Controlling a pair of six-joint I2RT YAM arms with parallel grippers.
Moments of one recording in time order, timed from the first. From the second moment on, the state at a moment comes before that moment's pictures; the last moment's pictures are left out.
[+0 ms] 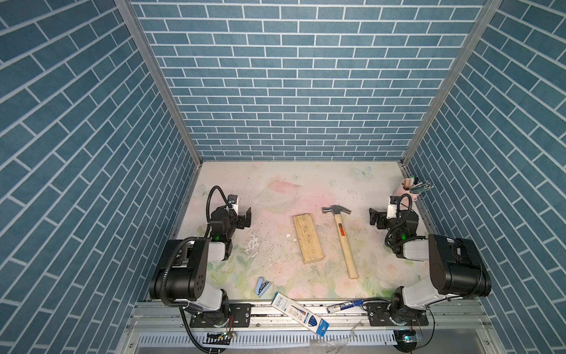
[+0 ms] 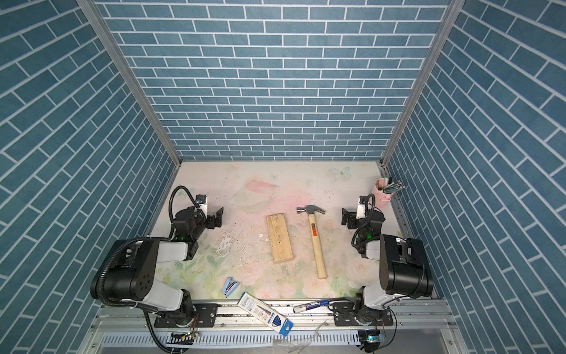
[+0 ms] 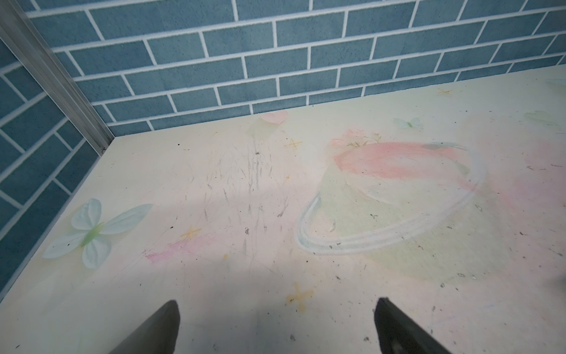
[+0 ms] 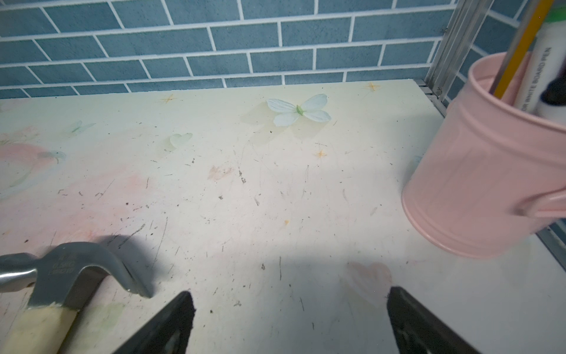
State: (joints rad) left arm -0.01 1.52 0.36 0.81 0.11 0.12; right arm -0.09 1.53 0.37 0.78 -0.23 -0.03
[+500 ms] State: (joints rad) left arm -0.01 1.52 0.36 0.79 0.10 0.11; right arm -0.09 1.53 0.37 0.77 -0.21 -0.03
